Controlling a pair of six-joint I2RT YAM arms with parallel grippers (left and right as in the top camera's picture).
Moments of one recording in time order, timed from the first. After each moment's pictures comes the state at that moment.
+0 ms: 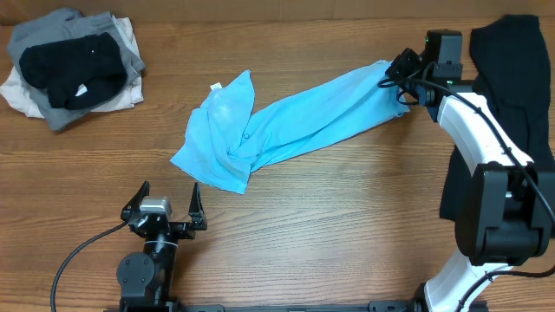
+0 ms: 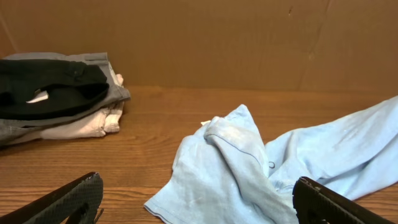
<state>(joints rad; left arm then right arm) 0.00 0.01 0.01 -0.07 0.05 -0.07 -0.02 1.92 1.41 -0.27 -0.13 0.65</state>
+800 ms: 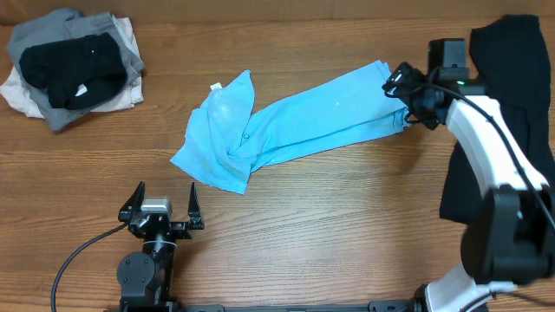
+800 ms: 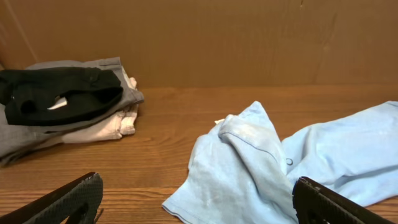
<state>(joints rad) 0.00 0.01 0.01 -0.08 0.01 0.00 -0.02 1.78 1.41 -0.65 -0.07 0.67</state>
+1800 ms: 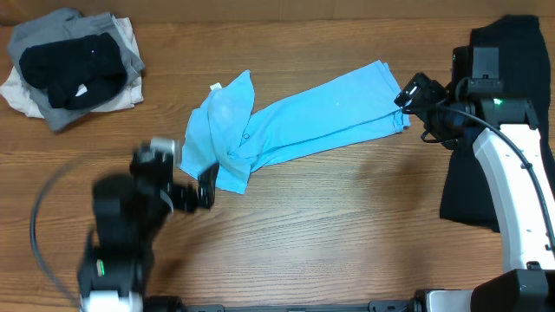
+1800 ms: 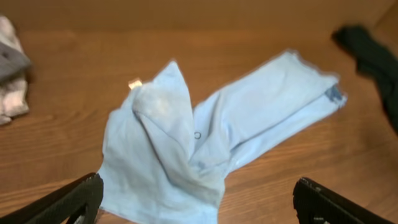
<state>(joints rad) -0.01 0.81 0.72 -0.46 0.36 -0.02 -0.02 1.54 1.42 -0.95 -0.11 0.67</state>
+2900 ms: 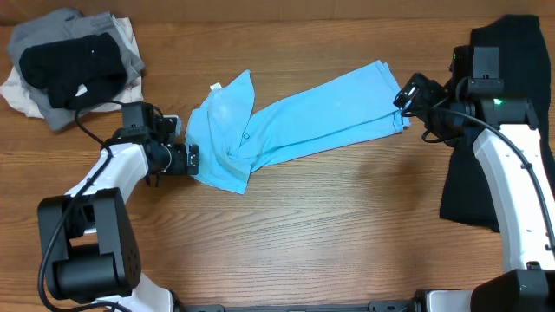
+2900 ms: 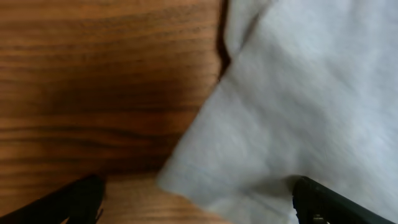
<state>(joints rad) 0.12 1.78 0.98 -0.46 0.12 0.11 -0.02 1.54 1.42 -0.94 -0.12 0.60</state>
